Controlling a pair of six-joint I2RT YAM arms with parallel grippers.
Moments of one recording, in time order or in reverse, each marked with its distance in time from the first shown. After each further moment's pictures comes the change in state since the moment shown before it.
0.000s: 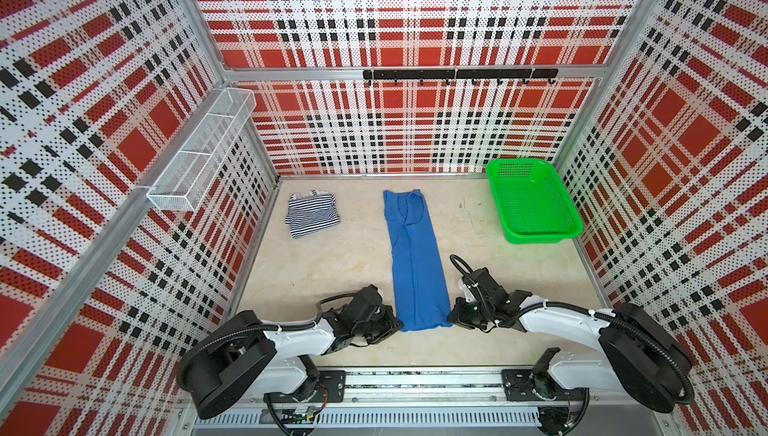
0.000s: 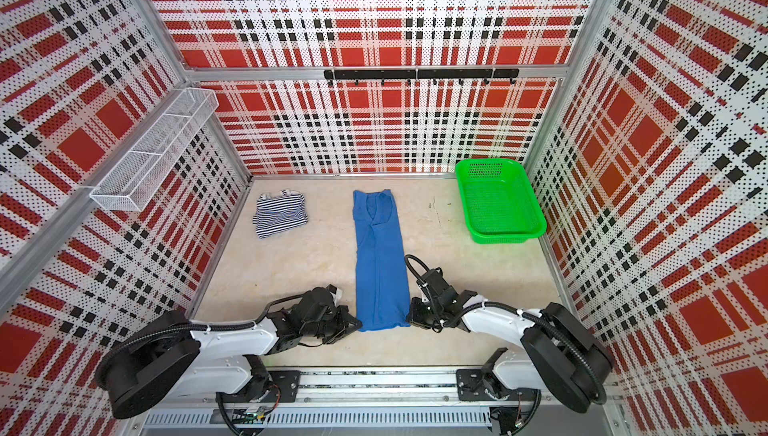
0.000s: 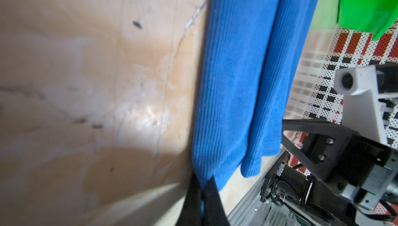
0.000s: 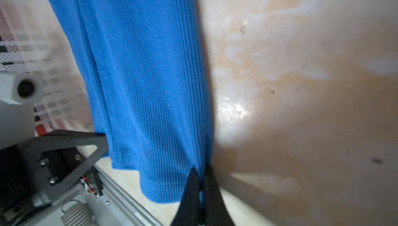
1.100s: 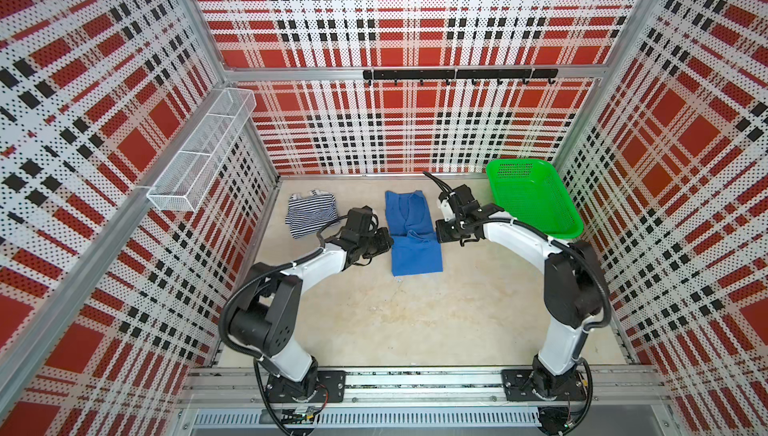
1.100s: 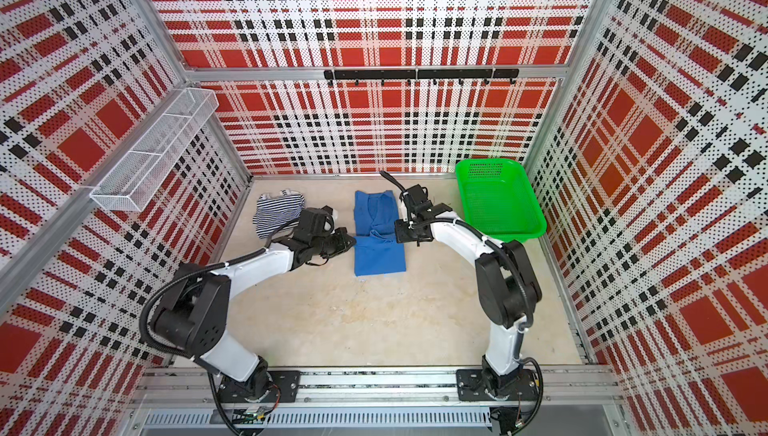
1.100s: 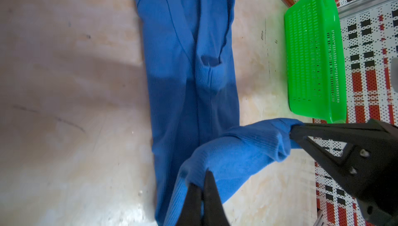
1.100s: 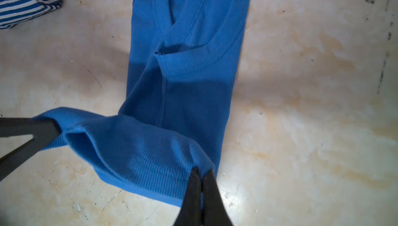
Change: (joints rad) left arm 0.460 0.427 0.747 -0.269 0.043 0.582; right arm -0.261 0.603 1.019 -0.381 0.172 -0.666
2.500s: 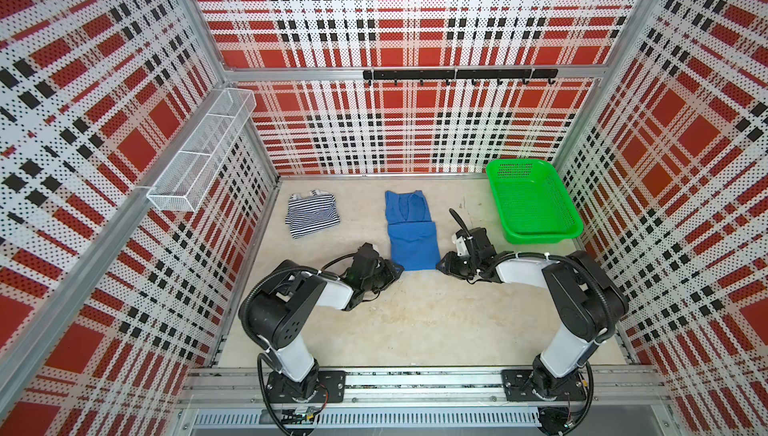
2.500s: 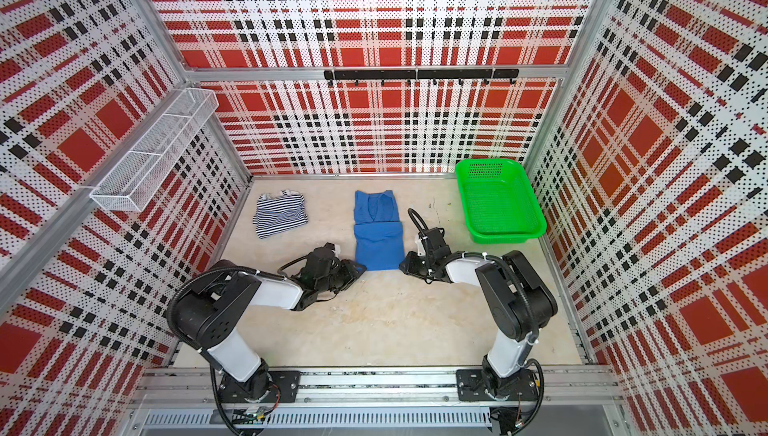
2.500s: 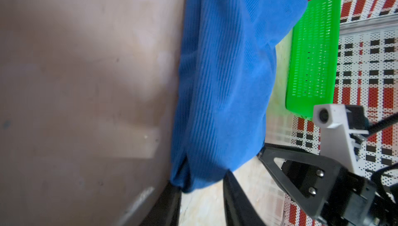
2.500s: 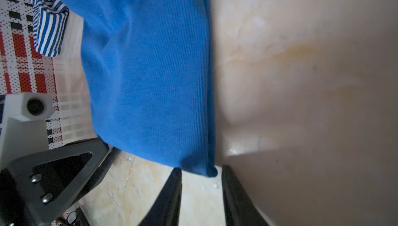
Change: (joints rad) left arm -0.158 0.038 -0.466 0.610 -0.071 -0.408; right arm -0.006 -0.148 -0.668 0.634 -0.233 0.433
